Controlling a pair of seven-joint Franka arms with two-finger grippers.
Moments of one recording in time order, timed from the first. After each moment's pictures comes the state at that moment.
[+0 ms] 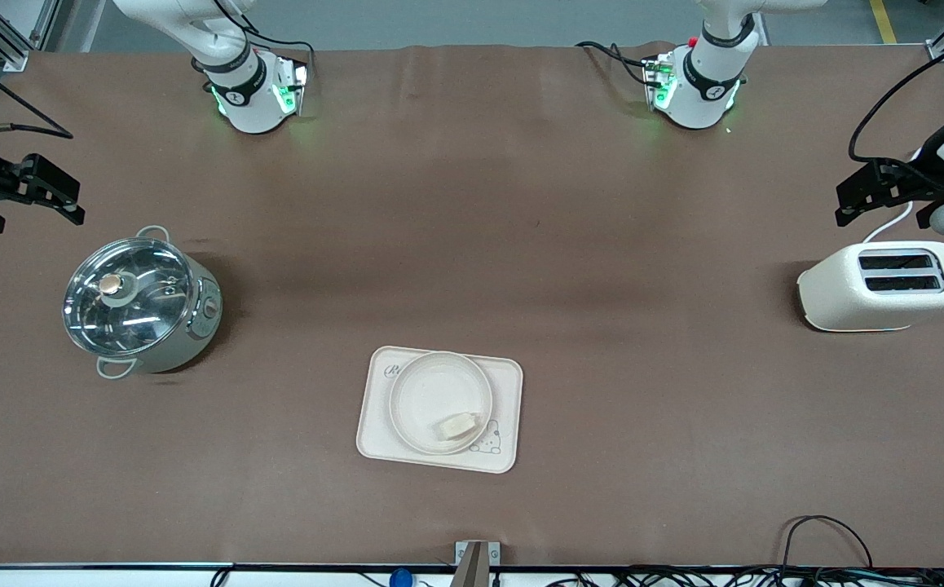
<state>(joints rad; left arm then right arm) -0.09 0.06 -0.02 -1.43 0.03 1.51 -0.04 0.10 -0.02 -0.07 -1.54 -0.02 1.59 -0.10</state>
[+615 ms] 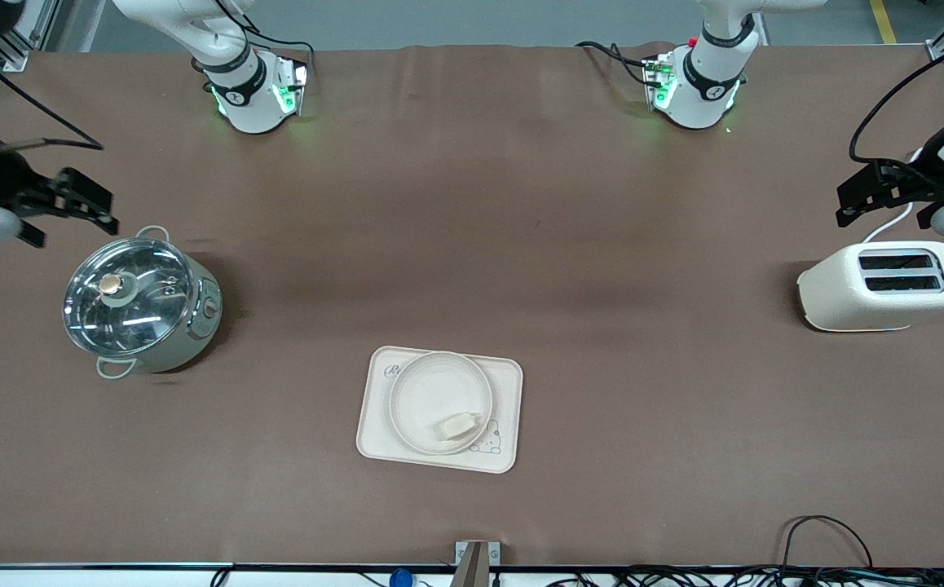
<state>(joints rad) -0.08 0.06 -0.02 -1.43 0.03 1.51 -0.04 0.15 0.05 -0.07 -1.56 0.08 1.67 -0.10</state>
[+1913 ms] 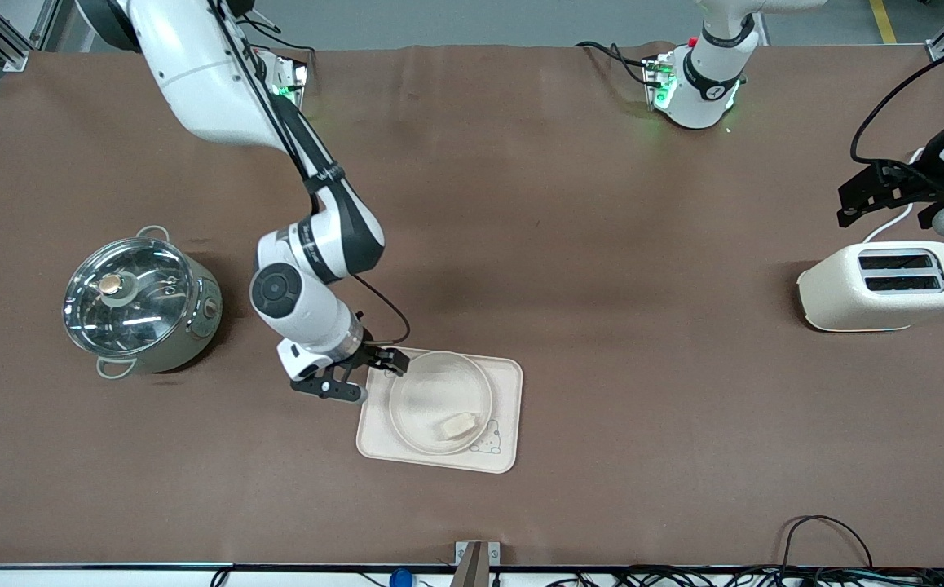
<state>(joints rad) -0.08 0.06 -0.02 -1.43 0.03 1.51 -0.04 0.51 0.74 -0.06 -1.51 0.28 2.39 0.50</state>
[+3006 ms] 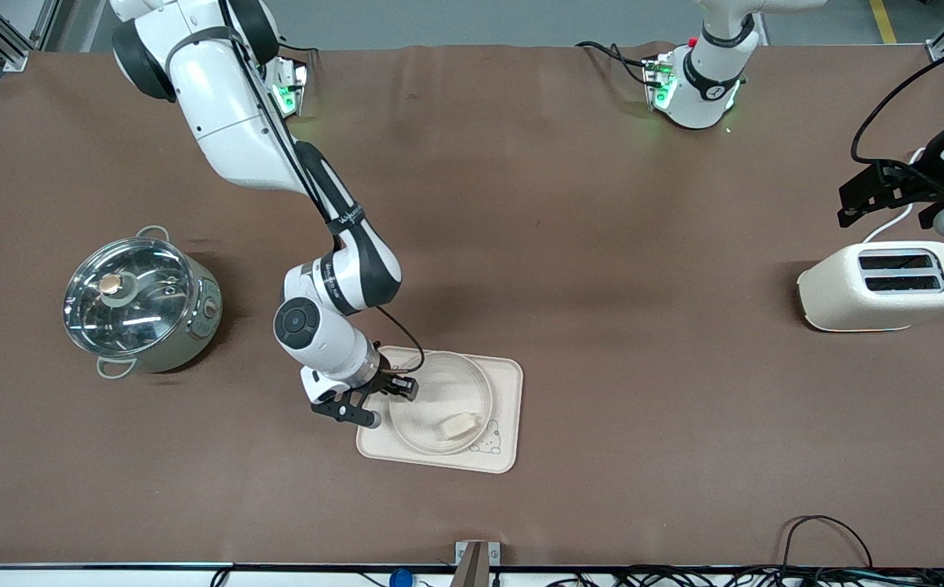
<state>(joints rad) -0.08 0.06 -0.02 -1.43 0.03 1.51 -0.04 0.50 0.90 -0.06 -1.35 0.33 2.46 0.51</state>
